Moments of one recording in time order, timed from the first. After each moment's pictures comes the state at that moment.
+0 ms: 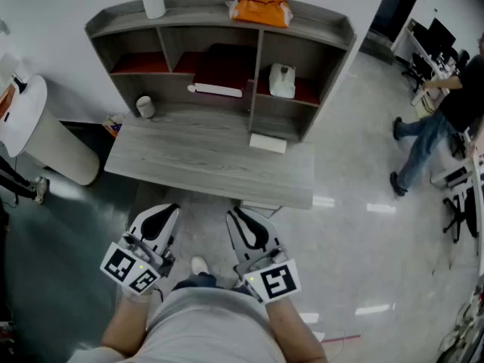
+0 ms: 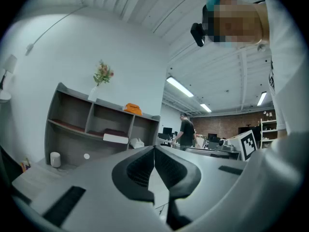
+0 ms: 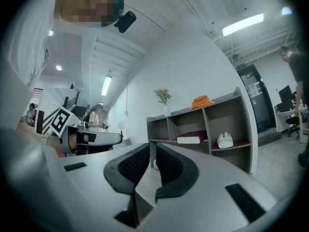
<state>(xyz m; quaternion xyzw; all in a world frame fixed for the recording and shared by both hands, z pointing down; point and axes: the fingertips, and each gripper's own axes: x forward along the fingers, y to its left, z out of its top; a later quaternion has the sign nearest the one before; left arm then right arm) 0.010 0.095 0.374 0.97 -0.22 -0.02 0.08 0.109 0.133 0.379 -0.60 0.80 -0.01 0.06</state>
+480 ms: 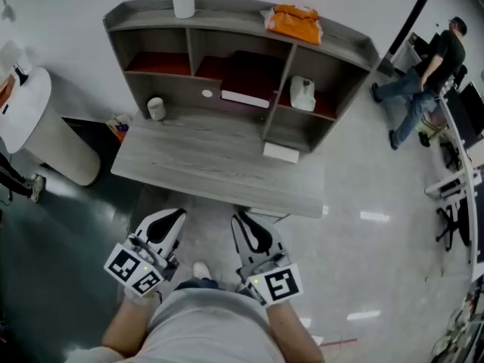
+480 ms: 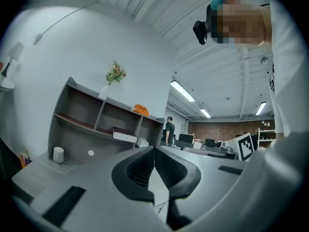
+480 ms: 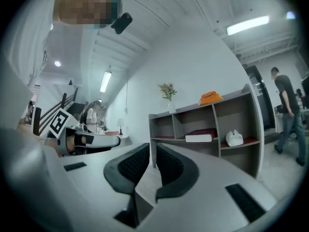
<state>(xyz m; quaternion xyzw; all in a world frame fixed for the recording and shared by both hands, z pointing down) -0.058 0.058 0.381 0.97 -0.21 -0.03 0.12 0.042 0.095 0.381 -0.60 0.79 -0.02 0.05</state>
